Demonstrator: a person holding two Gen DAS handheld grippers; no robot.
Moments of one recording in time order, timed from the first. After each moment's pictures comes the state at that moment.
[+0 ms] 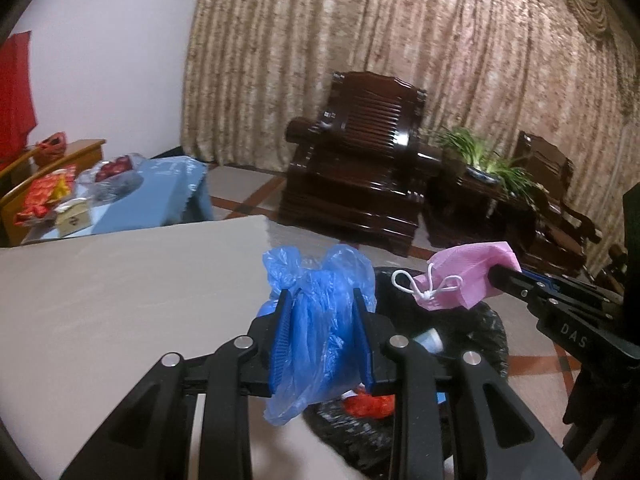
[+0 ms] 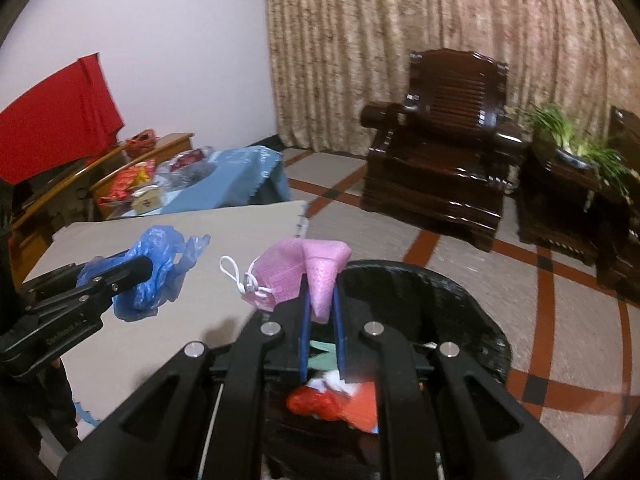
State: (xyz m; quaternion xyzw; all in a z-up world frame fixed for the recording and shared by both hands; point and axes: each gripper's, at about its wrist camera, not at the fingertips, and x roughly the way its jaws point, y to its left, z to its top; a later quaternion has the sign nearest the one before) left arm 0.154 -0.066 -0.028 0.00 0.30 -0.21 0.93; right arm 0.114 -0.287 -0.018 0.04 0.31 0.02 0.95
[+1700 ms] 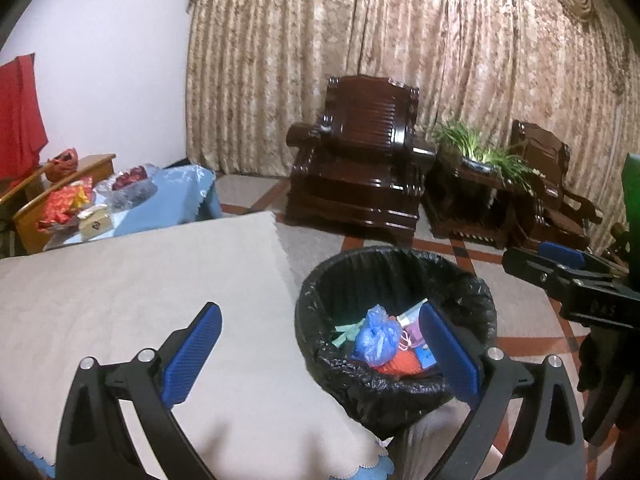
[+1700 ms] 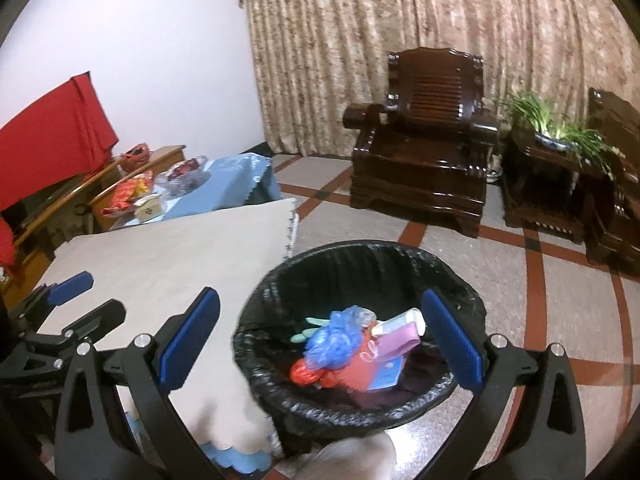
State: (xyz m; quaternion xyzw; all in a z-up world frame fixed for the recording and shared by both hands) left arm 0.066 -0.039 -0.007 0.03 0.28 -0.20 0.94; right arm 0.035 -0.283 0.007 0.07 0.30 0.01 0.95
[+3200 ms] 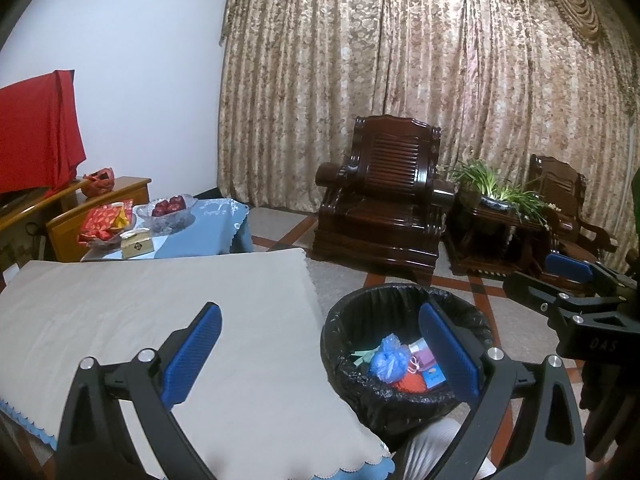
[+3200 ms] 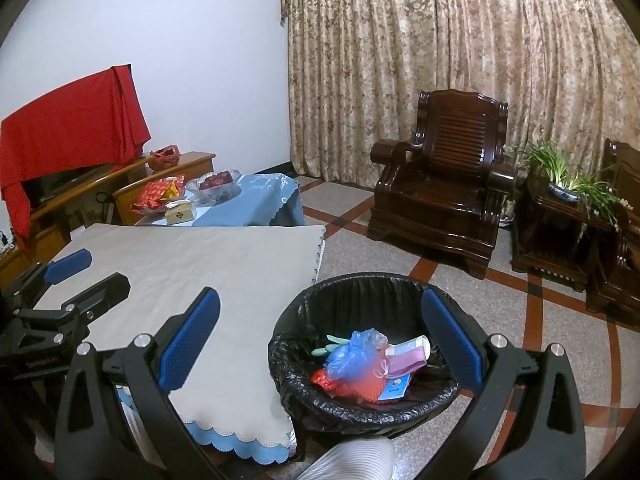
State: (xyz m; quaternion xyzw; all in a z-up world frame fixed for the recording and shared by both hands) left arm 0.013 -0.020 0.036 0.01 0.22 -0.15 0.96; right arm -0.010 -0.242 0.054 0.01 0.25 0.04 0.97
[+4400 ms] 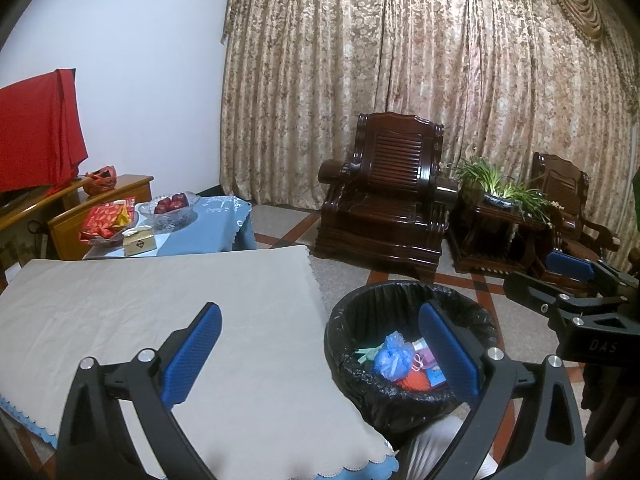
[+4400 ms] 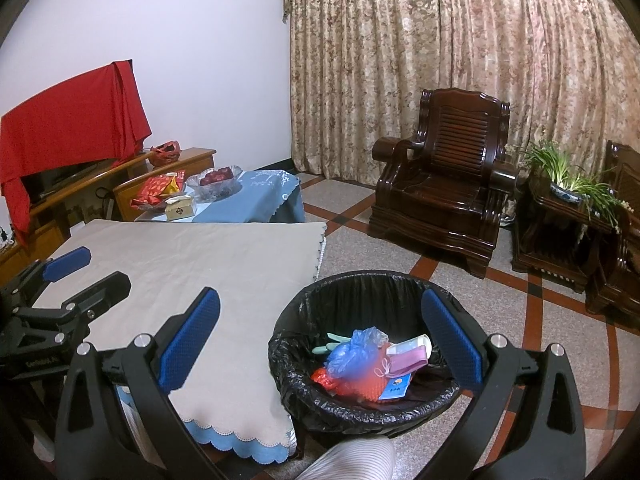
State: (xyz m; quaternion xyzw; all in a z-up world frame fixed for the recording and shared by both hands) left arm 0.017 -0.014 0.035 0.01 0.22 -0.15 0.96; right arm -0.008 -0.239 0.054 0.01 0.25 0.04 0.97
